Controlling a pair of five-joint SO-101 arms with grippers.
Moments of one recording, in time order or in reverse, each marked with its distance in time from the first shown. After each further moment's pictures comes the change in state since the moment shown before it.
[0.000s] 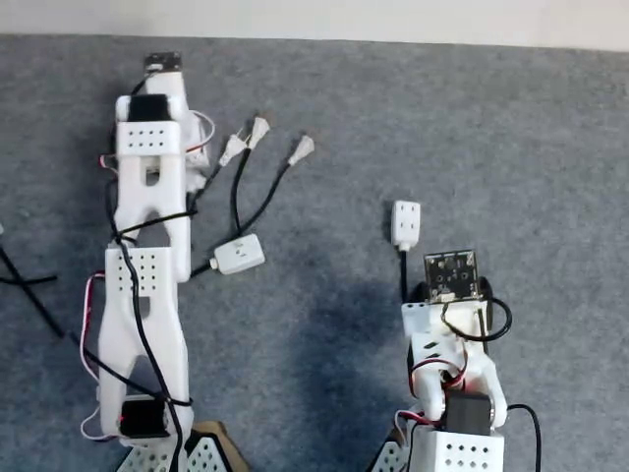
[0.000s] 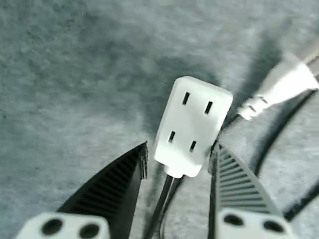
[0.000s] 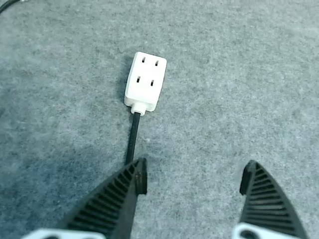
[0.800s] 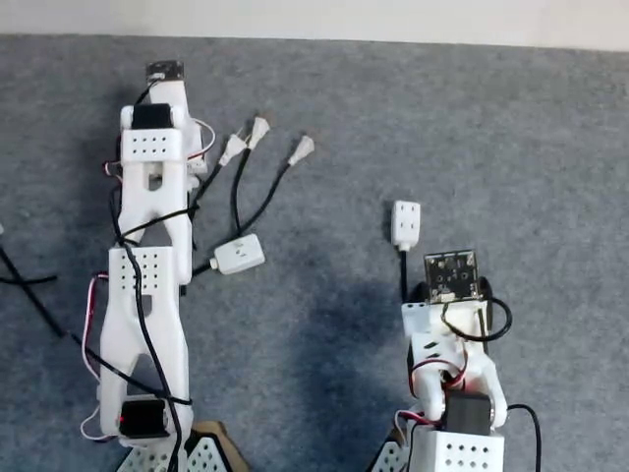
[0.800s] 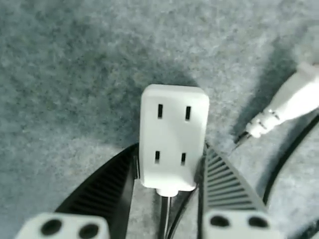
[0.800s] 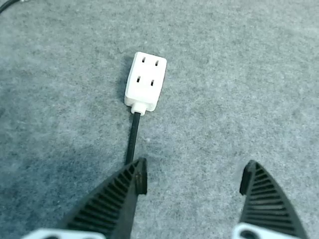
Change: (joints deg) left arm 0.0 4.0 -1.1 -1.1 -1.2; right arm 0.0 0.0 0.0 0.0 0.0
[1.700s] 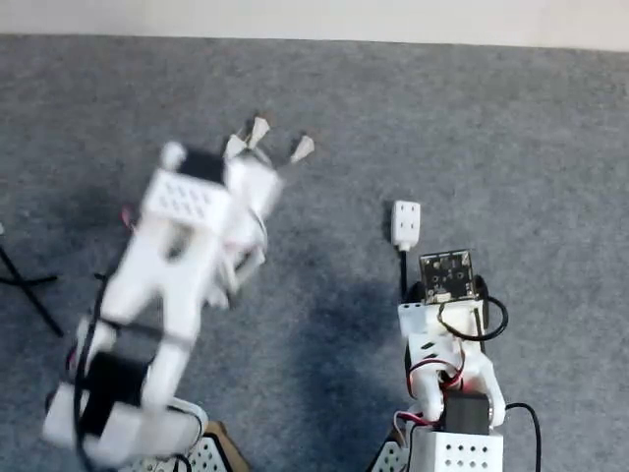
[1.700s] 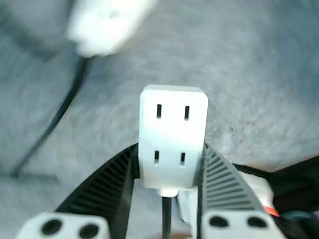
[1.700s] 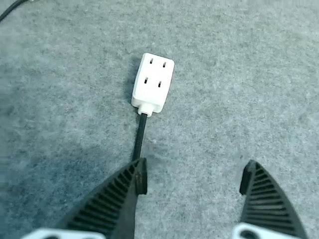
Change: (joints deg) left arm 23.7 -80.7 97.8 3.4 -25.3; right arm -1.5 0.0 0.0 0.0 0.0
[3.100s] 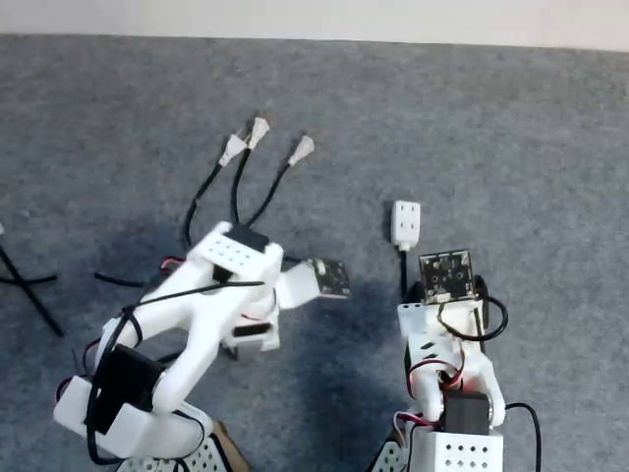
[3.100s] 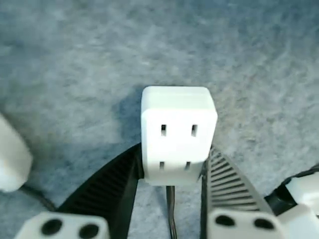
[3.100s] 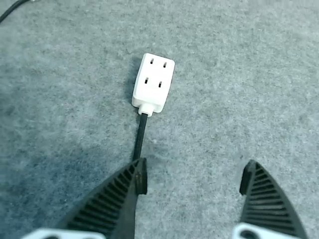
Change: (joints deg) left arm 3.8 6.6 19.9 -19.3 -32.2; right arm 0.0 0.0 0.0 0.0 0.0
